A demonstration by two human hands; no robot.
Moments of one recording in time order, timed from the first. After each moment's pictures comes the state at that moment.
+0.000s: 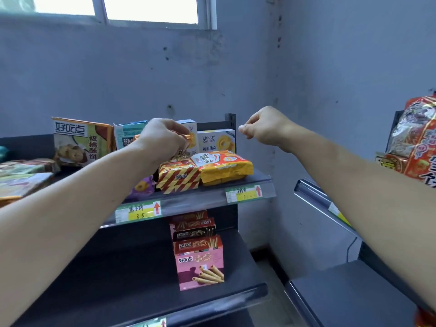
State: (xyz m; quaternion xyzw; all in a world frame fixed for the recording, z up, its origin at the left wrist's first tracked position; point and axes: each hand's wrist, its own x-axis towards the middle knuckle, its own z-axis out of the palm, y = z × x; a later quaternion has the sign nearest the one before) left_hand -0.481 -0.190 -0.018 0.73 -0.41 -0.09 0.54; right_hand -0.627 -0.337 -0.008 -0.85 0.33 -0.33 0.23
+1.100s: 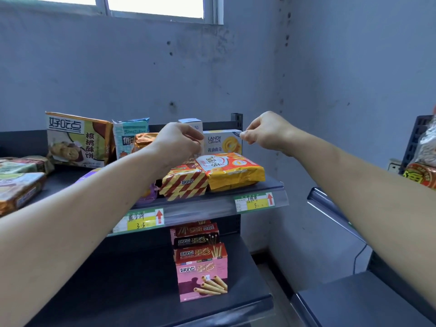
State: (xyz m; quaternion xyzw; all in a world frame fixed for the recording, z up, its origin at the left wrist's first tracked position) left_hand -0.448 -0.225 -0.030 0.73 -0.43 -0.12 0.52; right_hand -0.589 -0.357 -0.014 -0.86 0.34 -0.30 0.23
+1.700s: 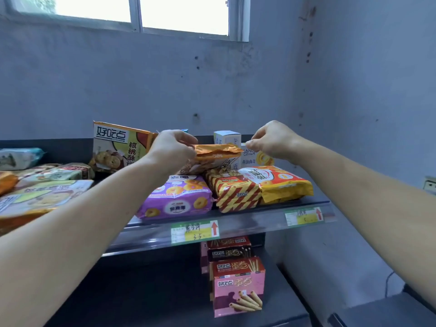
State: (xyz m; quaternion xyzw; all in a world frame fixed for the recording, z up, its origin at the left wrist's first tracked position) left_hand -0.354 -0.157 -0.023 0.70 -0.43 -0.06 0.56; right_hand -0.504 -0.298 -0.001 -0.87 0.33 -0.31 0.20
